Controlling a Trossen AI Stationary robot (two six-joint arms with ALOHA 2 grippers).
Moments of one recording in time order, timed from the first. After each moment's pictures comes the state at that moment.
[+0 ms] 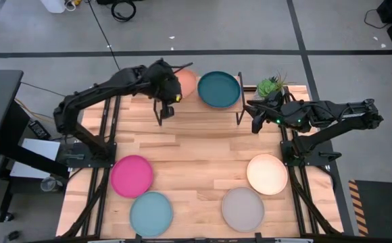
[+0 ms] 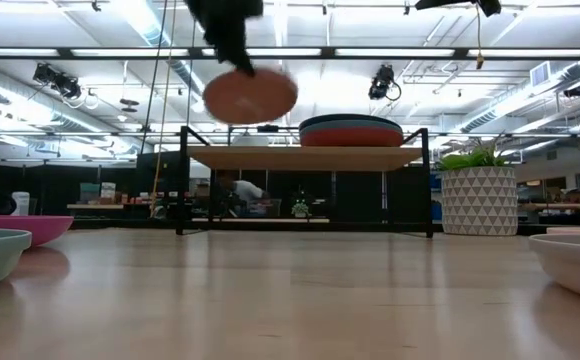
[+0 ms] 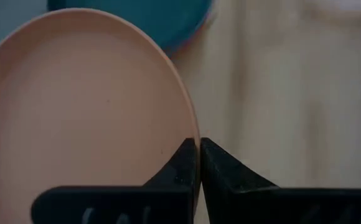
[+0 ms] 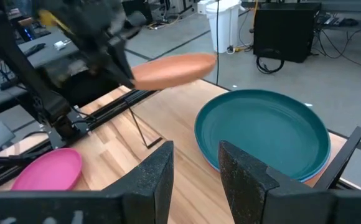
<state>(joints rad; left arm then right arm) 0.43 1.57 1.64 -0.98 0.04 0.32 0.17 0.92 1.11 -0.61 0.74 0.52</state>
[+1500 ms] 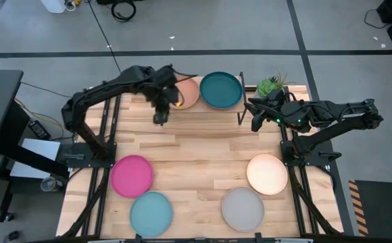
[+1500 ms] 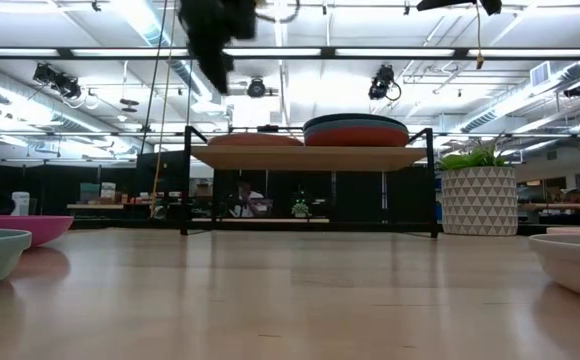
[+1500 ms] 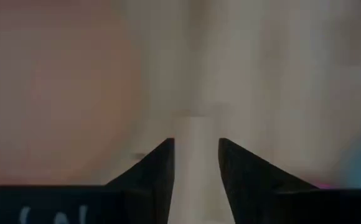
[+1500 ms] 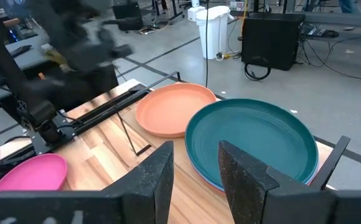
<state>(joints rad) 0.41 1.64 1.72 -1.31 0.17 0.34 0.17 0.91 1.11 -0.61 0.79 0.49</state>
